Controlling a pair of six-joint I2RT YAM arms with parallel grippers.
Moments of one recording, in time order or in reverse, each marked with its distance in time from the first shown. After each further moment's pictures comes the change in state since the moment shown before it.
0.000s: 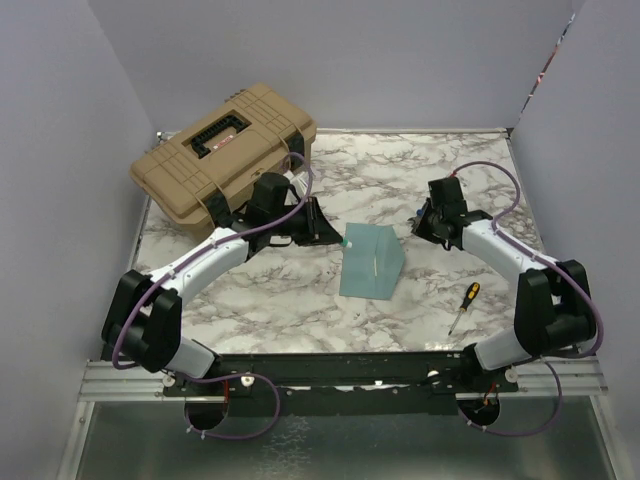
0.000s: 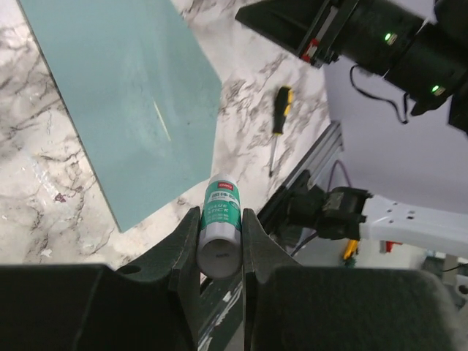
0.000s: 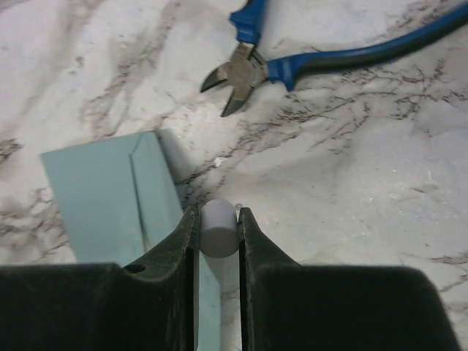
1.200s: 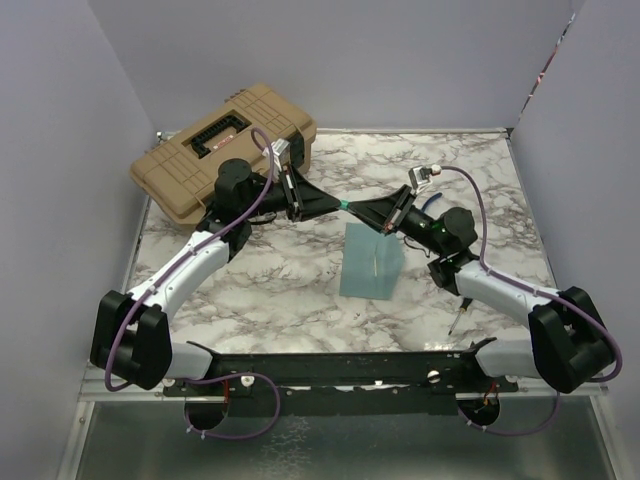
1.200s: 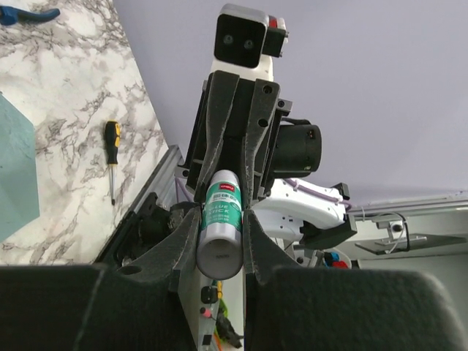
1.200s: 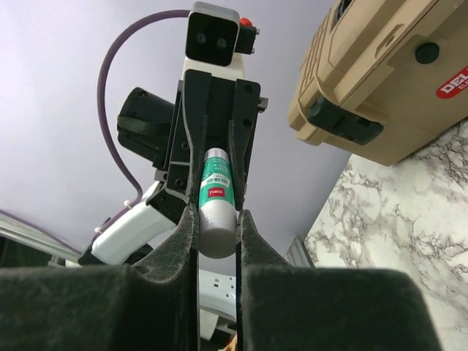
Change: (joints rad) left arm 0.093 -0.083 -0.013 0.439 0.223 -0.525; right arm 0.232 -0.169 -0.326 1.313 -0.620 0.732
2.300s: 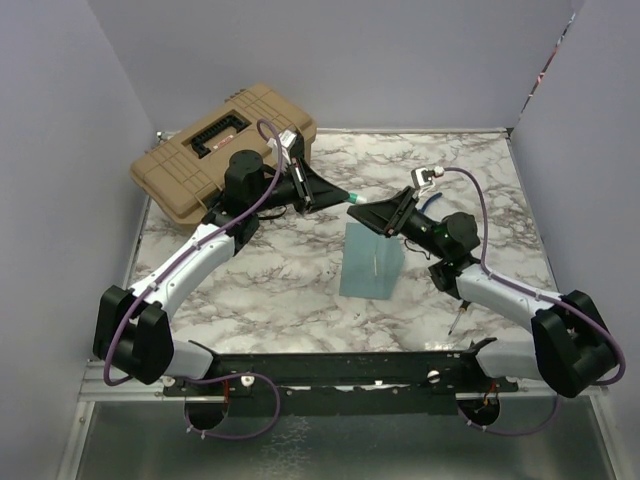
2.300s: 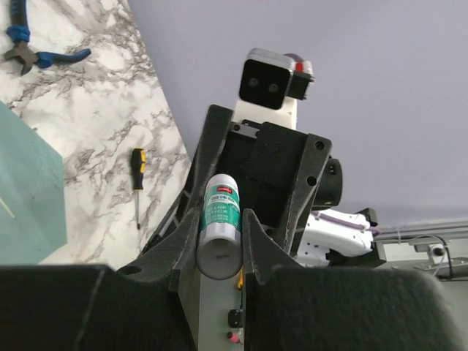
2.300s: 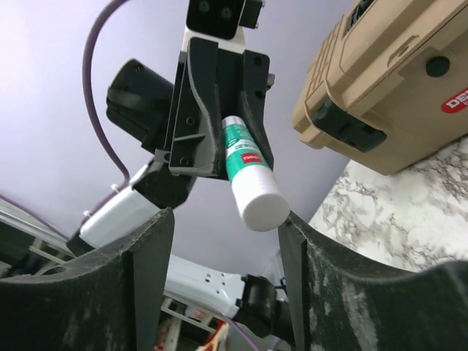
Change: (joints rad) left arm -0.063 0.031 0.099 -0.135 -0.102 0.146; right arm 0.016 -0.035 -0.026 0.029 -0.035 -0.101
